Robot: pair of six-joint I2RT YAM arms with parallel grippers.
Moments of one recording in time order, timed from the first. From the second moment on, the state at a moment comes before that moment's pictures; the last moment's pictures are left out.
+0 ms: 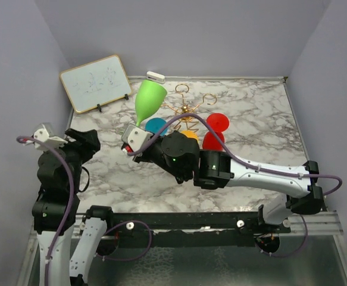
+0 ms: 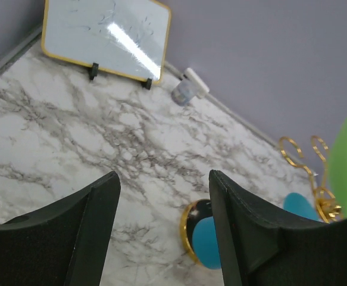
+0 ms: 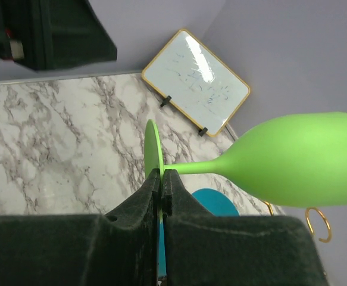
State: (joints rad) left arm -0.08 0.49 1.00 -0.73 -0.21 -0.62; right arm 1.41 1.58 1.68 -0.20 0.48 -0.45
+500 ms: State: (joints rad) left arm -0.16 0.19 1.06 -0.98 0.01 -1.14; right arm 1.59 1.40 1.24 0.29 0.56 -0.79
